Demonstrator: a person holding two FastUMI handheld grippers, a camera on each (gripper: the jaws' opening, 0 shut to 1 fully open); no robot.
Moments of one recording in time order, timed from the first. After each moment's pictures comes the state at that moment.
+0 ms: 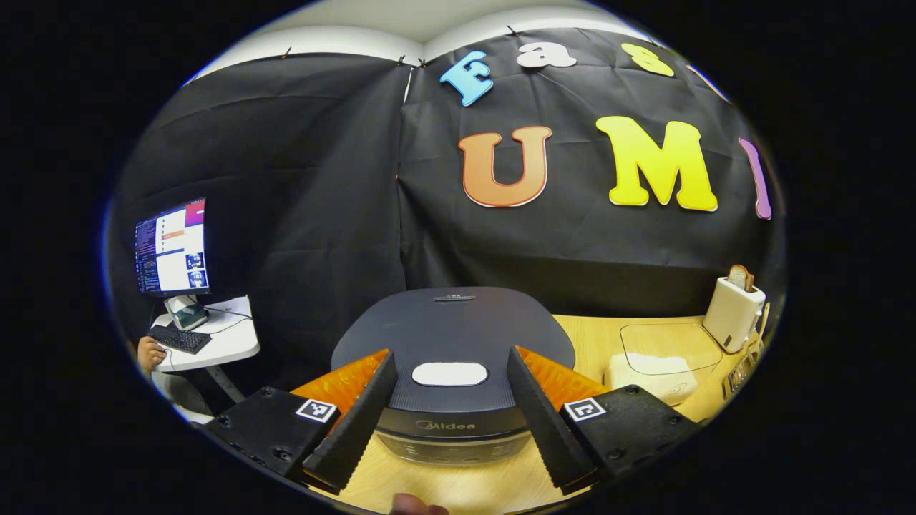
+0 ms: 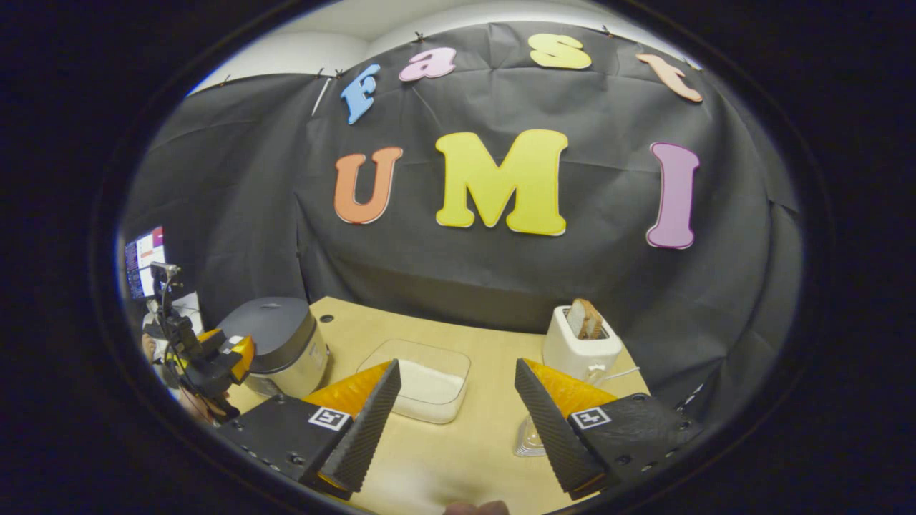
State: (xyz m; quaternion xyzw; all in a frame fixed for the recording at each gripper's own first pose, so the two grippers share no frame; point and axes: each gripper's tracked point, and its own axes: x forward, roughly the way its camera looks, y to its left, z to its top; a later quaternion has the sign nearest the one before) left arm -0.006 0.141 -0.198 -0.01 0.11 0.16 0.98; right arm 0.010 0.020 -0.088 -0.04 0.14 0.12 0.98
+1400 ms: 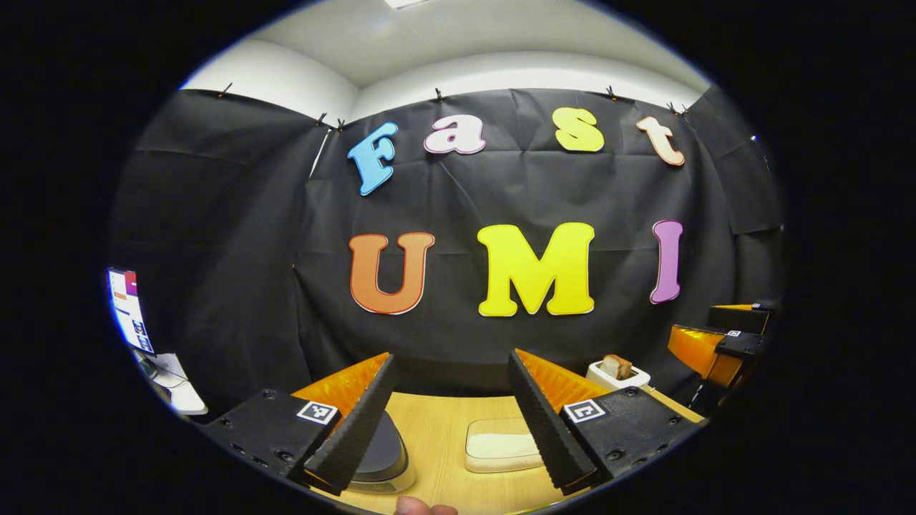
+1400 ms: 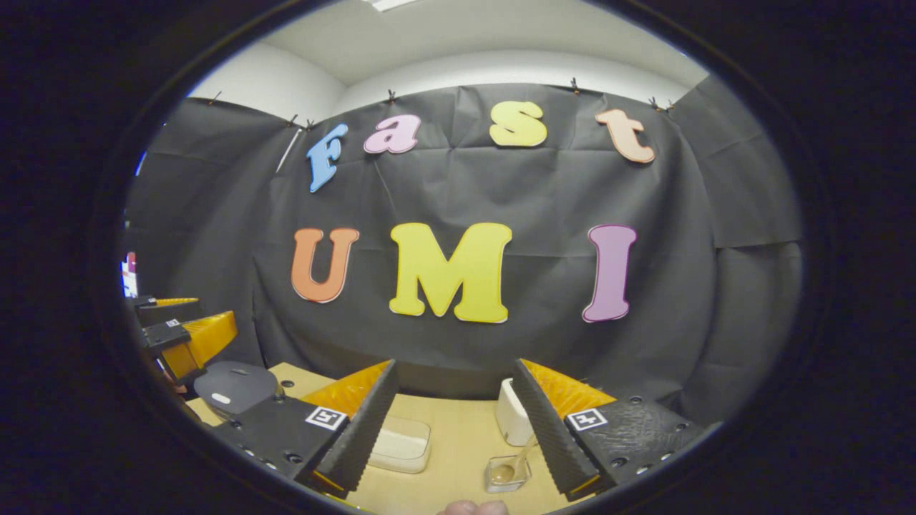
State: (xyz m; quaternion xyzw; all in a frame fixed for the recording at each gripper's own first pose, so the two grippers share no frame) left arm -0.012 -0.007 0.022 -0.01 -0.01 -0.03 1.00; right arm -0.013 0.010 0.022 -0.01 -0.01 0.04 1.00
